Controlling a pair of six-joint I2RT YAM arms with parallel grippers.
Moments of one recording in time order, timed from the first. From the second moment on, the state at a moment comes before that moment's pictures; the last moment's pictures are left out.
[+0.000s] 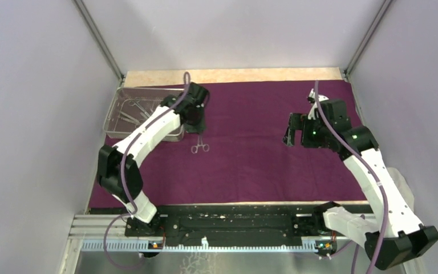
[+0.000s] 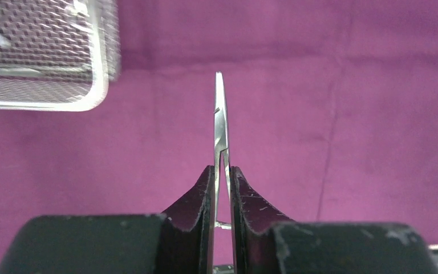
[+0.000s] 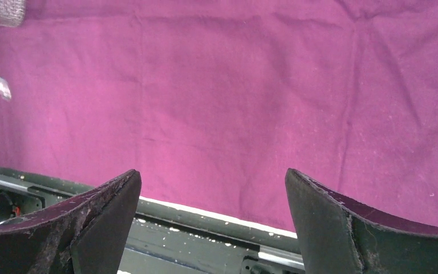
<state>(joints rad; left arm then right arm) -0.47 1.63 1.47 -0.91 -0.13 -0.51 0.30 1.03 1.16 -0.97 -0.08 0.32</state>
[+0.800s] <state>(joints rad) -0.86 1.95 1.46 -0.92 -0.23 -0.87 0.30 0.79 1.22 -1.13 -0.17 0.30</state>
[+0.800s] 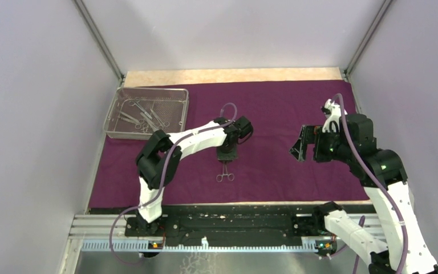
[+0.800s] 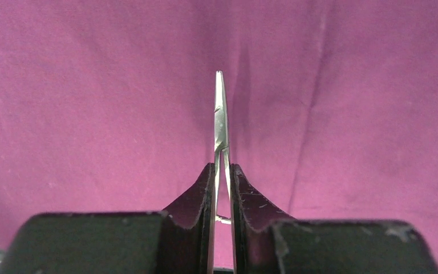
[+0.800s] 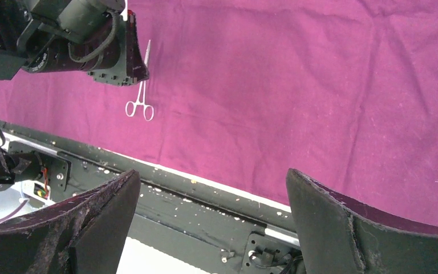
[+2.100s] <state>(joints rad) -0.85 2.06 1.58 -1.04 -0.29 -0.81 0.30 0.77 1.20 -1.15 -0.16 0.28</state>
